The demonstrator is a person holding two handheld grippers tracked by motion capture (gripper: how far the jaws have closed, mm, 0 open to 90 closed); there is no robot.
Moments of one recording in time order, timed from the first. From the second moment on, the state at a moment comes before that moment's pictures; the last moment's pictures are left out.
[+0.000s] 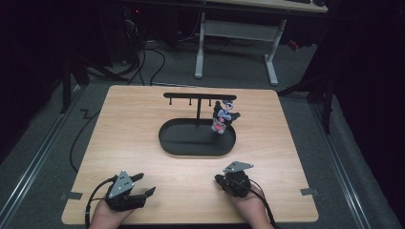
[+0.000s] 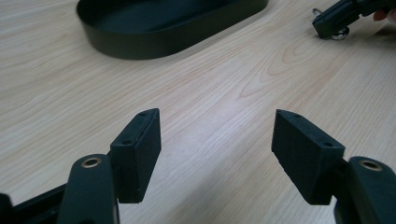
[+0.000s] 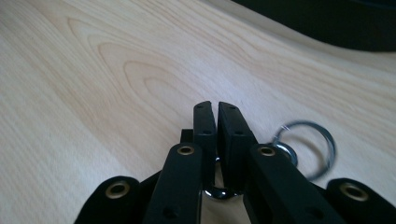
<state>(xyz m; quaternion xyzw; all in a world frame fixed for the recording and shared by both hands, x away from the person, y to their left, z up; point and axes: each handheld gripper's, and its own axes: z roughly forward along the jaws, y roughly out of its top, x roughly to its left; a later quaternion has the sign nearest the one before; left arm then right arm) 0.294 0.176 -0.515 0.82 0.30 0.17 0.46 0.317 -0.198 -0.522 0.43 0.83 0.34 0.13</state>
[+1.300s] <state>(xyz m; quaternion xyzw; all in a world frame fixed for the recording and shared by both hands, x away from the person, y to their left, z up) 0.312 0.141 -0.514 0.83 0.26 0.15 0.46 0.279 -0.265 -0.529 0.53 0.75 0.38 0.12</state>
